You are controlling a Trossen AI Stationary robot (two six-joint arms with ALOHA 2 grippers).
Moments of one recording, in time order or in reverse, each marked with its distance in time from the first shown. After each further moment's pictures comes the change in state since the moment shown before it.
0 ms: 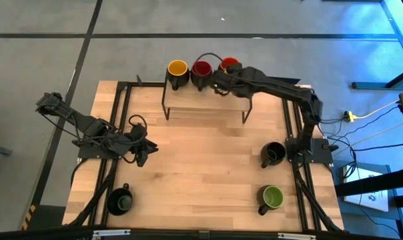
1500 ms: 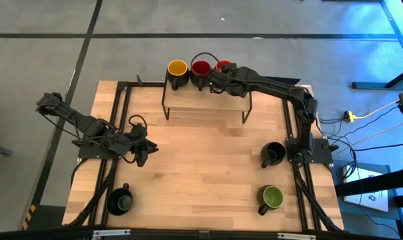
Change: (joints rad) left arm 0.000 0.000 0.000 0.000 0.000 -0.001; right arm -0.032 0.060 -0.002 0.083 -0.018 -0.026
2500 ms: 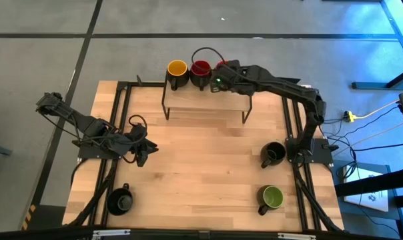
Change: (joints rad) left arm 0.000 0.000 0.000 0.000 0.000 0.000; right arm 0.045 -0.108 0.000 0.070 -0.078 -0.120
